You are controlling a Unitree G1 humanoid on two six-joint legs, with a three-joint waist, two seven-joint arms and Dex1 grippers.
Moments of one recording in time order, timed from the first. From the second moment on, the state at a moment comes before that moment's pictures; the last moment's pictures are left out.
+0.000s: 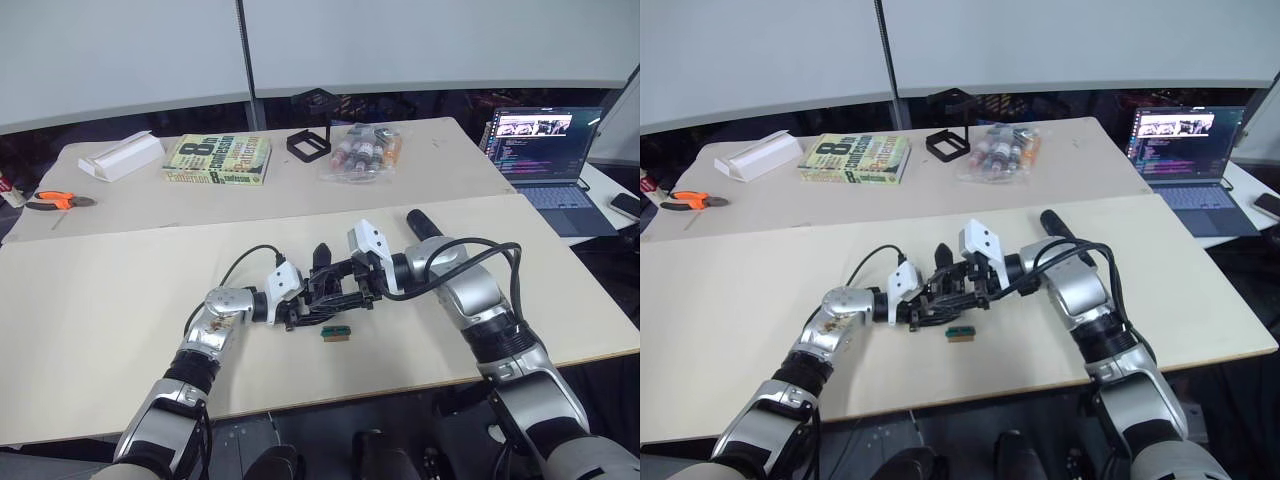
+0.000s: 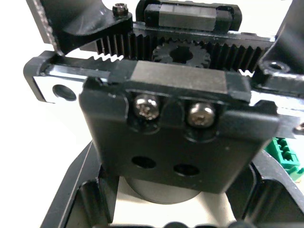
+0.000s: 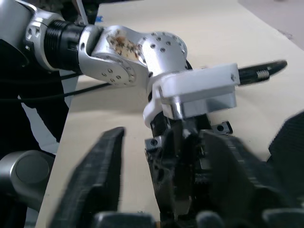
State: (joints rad) left arm -0.57 0.32 -0.19 0.54 -0.12 -0.05 -1.12; right arm -0.74 -0.39 0.27 0.14 0.32 0.36 1.31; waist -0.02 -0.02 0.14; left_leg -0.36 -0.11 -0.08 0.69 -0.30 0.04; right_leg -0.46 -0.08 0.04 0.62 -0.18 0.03
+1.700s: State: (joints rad) left arm 0.11 0.65 0.39 -0.51 -0.75 0.35 -0.88; right arm -0.35 -0.80 -0.31 0.19 0.34 0.42 0.82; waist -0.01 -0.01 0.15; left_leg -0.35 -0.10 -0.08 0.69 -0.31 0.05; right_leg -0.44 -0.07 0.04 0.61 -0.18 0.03
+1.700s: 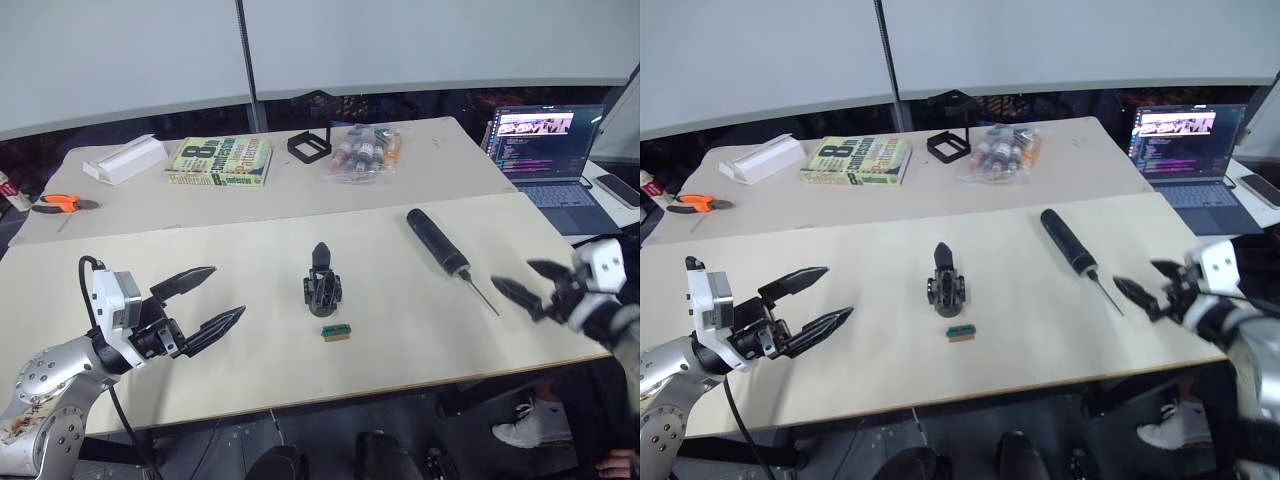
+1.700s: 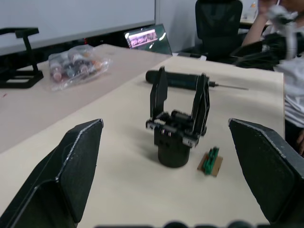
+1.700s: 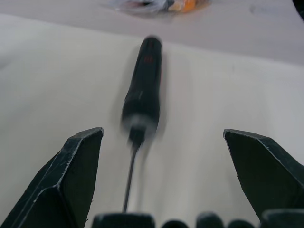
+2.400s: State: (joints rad) left arm -0.03 0.70 0.30 -0.55 -0.77 0.40 -0.88; right arm -0.85 -0.68 0.06 0.79 0.05 0.42 0.85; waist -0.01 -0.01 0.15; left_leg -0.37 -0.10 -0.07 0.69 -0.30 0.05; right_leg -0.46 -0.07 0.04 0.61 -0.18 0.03
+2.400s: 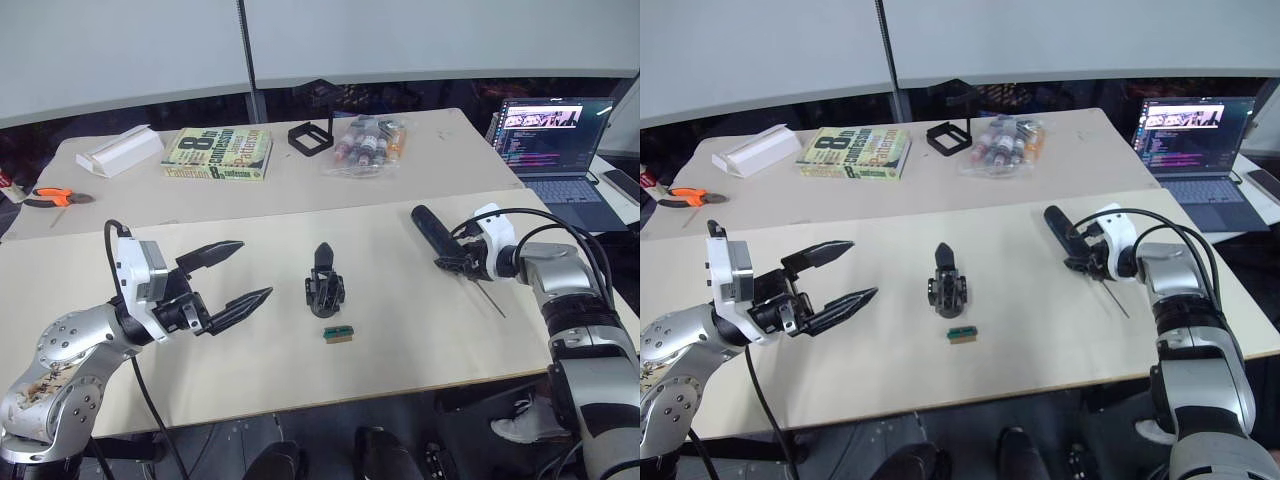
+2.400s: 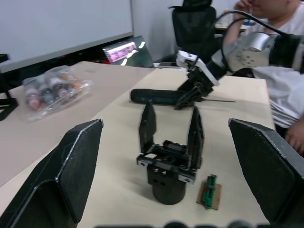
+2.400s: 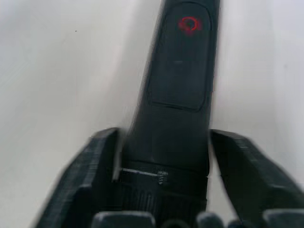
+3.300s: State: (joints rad) left arm 0.08 0.76 0.26 -0.62 -0.73 0.34 -1.01; right arm -0.35 -0.90 0.07 -0.10 0.22 0.68 1.06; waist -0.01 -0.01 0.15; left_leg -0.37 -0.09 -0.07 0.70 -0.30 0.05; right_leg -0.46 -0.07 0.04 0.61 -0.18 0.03
